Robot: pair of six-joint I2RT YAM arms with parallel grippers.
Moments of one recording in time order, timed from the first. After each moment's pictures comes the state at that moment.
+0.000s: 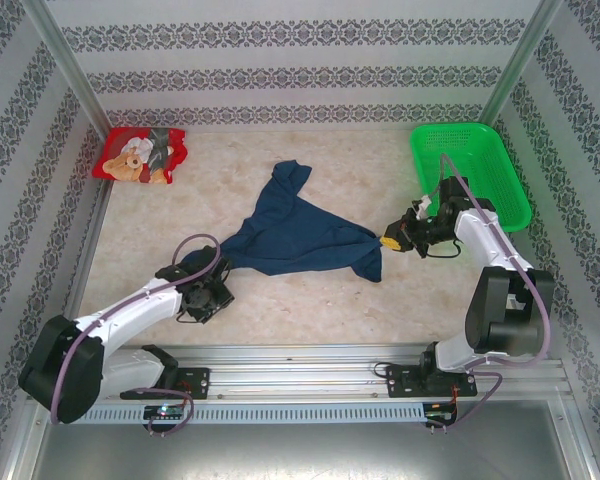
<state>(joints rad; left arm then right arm) -0.49 1.19 0.57 -0.68 -0.03 -1.22 -0.12 1.51 1.06 -0.90 -0.85 0.51</state>
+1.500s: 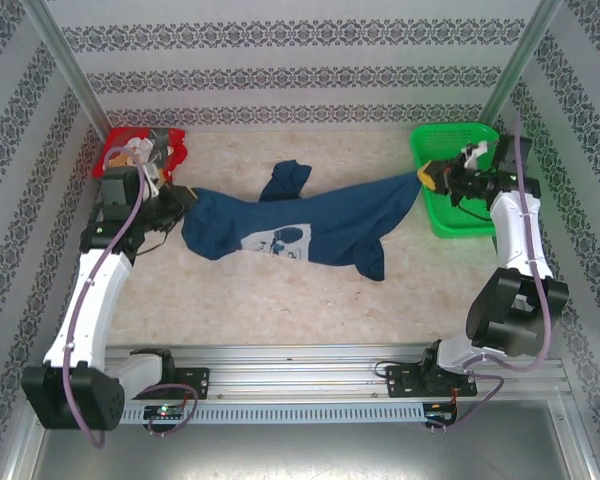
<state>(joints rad) 0.05 1.14 1.10 -0.54 0.47 -0.82 -0.31 1.53 1.38 -0.61 -0.99 0.80</state>
